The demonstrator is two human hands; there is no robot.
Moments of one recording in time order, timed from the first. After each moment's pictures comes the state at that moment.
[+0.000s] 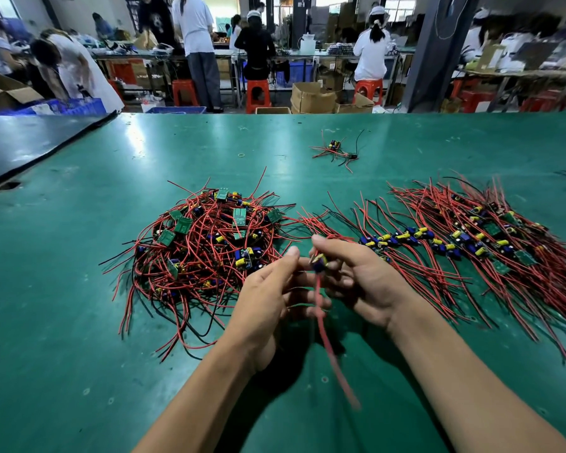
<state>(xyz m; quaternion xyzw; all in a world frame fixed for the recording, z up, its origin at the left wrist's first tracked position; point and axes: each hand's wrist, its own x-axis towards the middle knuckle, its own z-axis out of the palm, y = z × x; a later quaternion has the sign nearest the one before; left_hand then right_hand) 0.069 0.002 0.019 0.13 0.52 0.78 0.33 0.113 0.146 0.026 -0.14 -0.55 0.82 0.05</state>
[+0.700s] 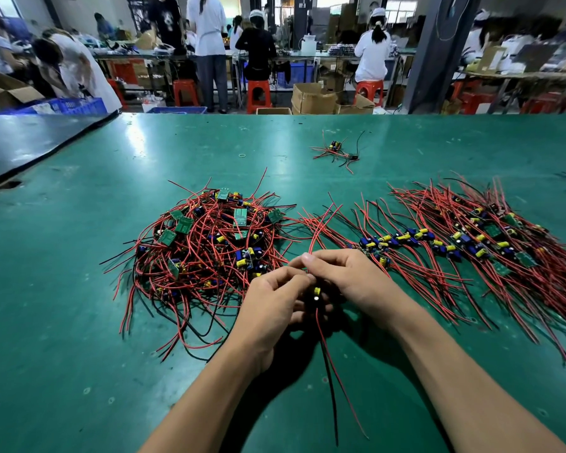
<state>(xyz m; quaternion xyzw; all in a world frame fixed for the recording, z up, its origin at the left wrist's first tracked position) 0.069 0.005 0.009 0.14 0.58 0.74 0.31 0.116 0.144 0.019 -0.10 -0.74 0.66 0.06</state>
